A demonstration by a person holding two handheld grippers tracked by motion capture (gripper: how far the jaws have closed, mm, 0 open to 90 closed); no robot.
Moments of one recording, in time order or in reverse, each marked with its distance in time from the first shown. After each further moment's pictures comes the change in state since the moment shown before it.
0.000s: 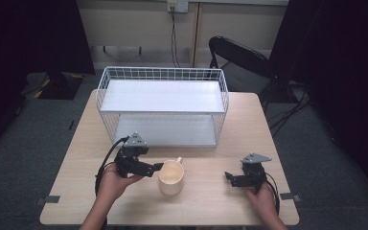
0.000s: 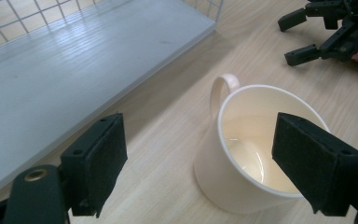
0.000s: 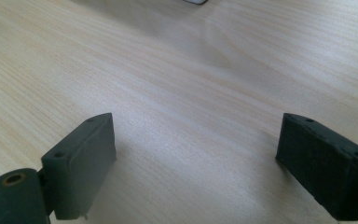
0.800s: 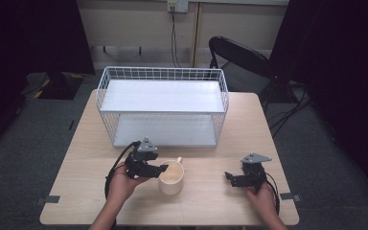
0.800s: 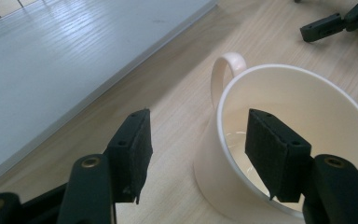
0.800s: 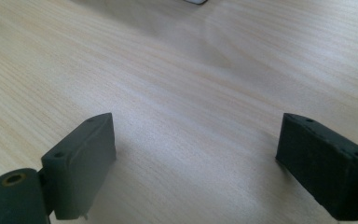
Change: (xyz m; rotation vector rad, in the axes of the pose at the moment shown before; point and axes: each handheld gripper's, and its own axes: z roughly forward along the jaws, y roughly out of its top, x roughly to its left) left arm -0.009 -0.006 0.029 0.061 0.033 0.041; right arm 0.000 0.000 0.000 0.000 0.000 0.000
